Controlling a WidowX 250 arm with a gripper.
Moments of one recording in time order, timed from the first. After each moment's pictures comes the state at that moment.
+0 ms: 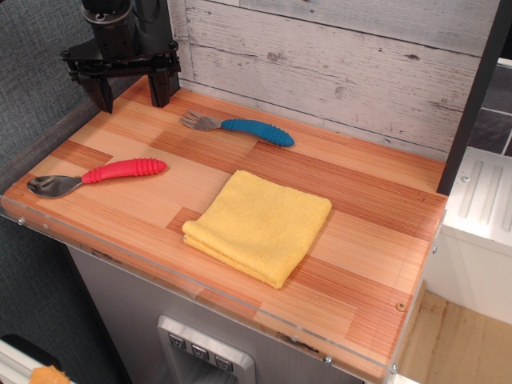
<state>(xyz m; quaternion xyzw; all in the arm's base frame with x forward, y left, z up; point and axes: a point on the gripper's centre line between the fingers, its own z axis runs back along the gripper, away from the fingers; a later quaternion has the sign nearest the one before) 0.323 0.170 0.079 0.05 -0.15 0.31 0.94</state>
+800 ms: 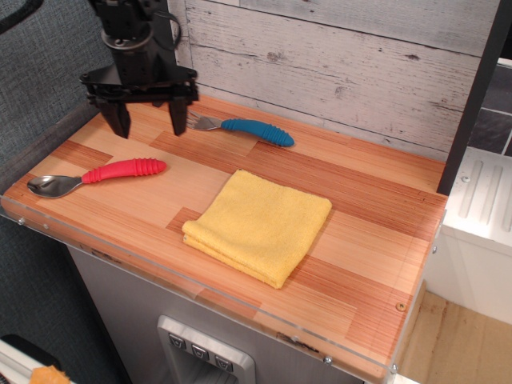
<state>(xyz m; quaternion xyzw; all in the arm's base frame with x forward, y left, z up) 0.307 0.126 0.067 0.04 -0.12 0.25 0.96</state>
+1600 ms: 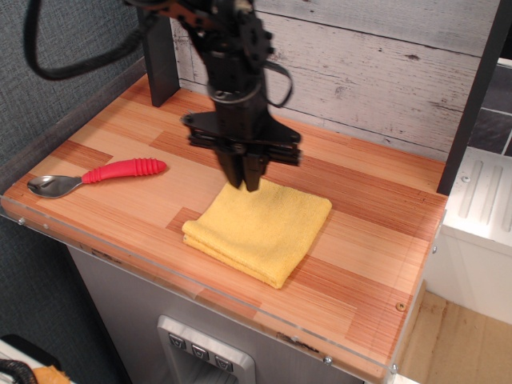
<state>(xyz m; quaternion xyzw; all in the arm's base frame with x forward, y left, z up) 0.305 0.022 0.048 -0.01 -0.11 0.07 0.99</state>
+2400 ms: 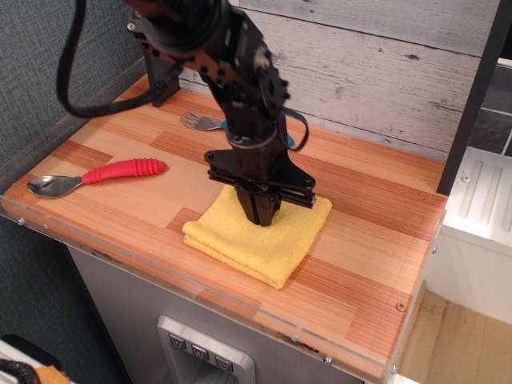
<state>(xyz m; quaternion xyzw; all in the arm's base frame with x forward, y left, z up) 0.297 0.000 0.010 -0.02 -0.10 0.03 0.99</state>
